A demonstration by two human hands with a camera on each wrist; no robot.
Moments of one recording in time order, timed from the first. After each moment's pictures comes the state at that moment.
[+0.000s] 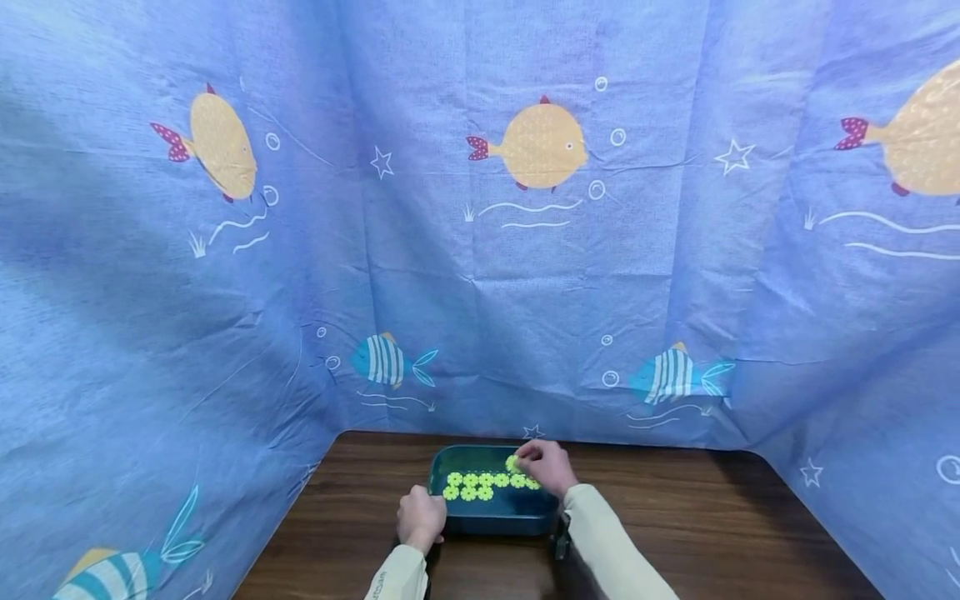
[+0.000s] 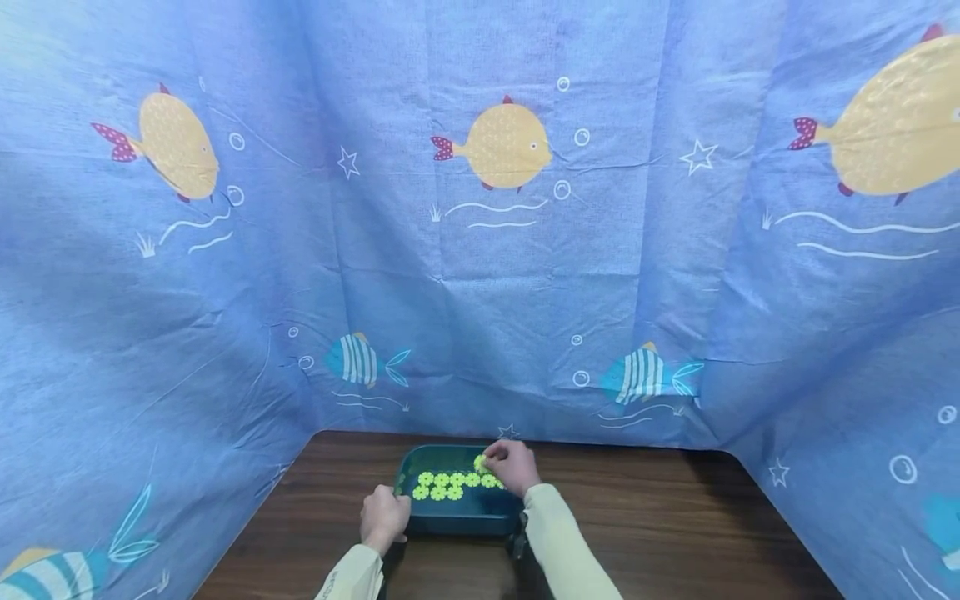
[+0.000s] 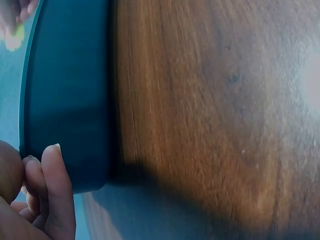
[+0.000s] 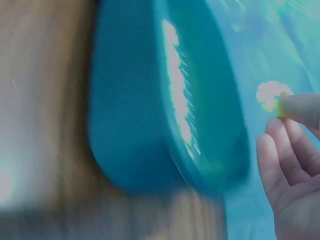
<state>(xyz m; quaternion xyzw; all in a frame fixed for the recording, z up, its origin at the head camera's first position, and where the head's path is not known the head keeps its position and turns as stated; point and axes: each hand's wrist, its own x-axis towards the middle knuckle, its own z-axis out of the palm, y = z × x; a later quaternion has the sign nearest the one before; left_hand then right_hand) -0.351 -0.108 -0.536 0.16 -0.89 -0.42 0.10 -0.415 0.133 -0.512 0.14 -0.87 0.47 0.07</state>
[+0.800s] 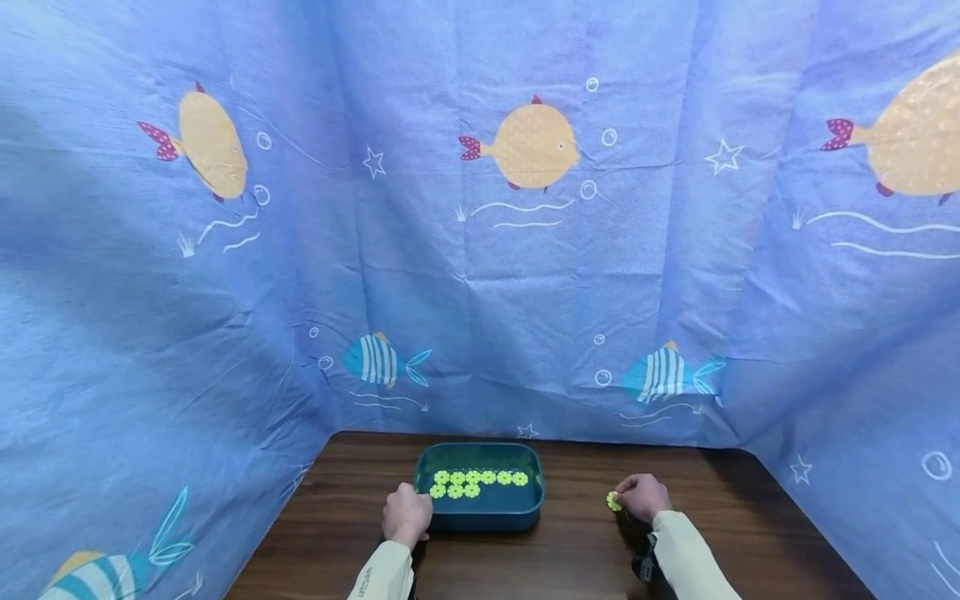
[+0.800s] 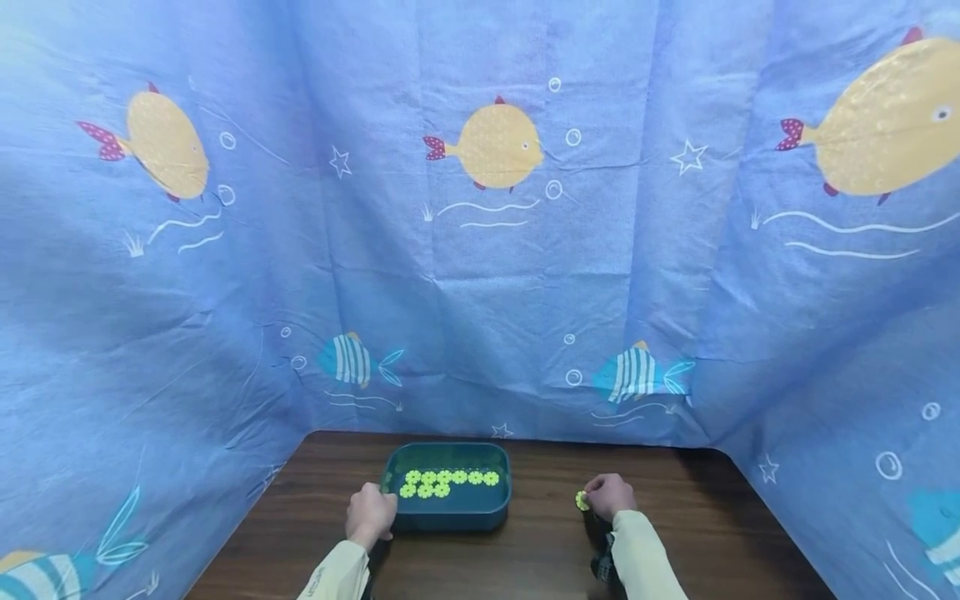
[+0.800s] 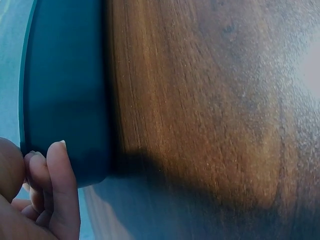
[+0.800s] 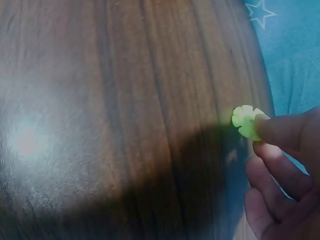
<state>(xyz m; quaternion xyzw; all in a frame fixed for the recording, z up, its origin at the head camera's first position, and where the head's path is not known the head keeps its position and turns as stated) -0.351 -0.122 -0.532 0.15 -0.89 -0.42 0.09 -0.387 0.300 -0.546 -0.04 -0.94 0.34 0.05</state>
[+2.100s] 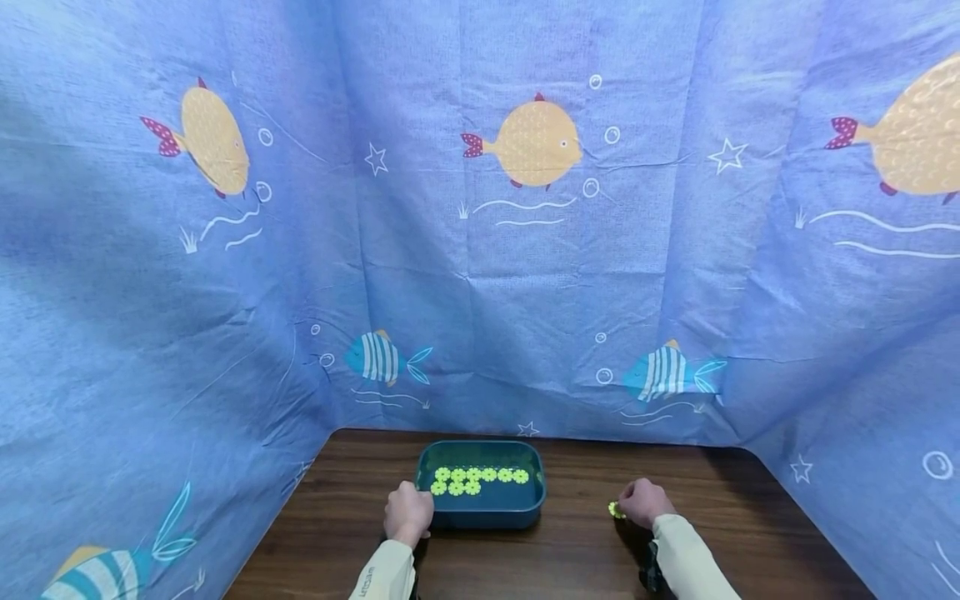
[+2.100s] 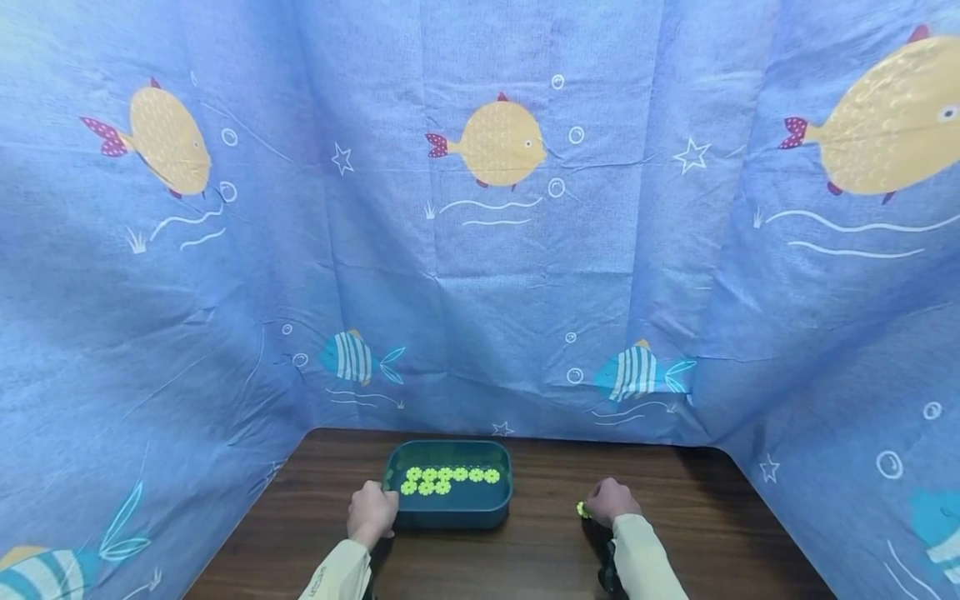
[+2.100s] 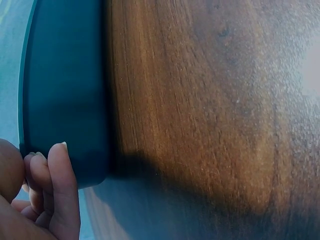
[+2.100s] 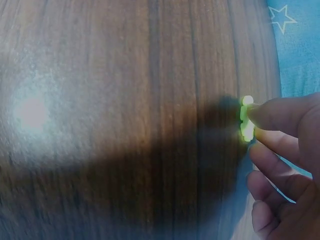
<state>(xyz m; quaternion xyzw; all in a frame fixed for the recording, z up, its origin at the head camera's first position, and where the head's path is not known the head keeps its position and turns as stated) -0.354 -0.122 -0.538 0.15 -0.89 -0.42 0.09 -0.374 0.297 -0.549 -0.03 -0.96 0.27 0.04</state>
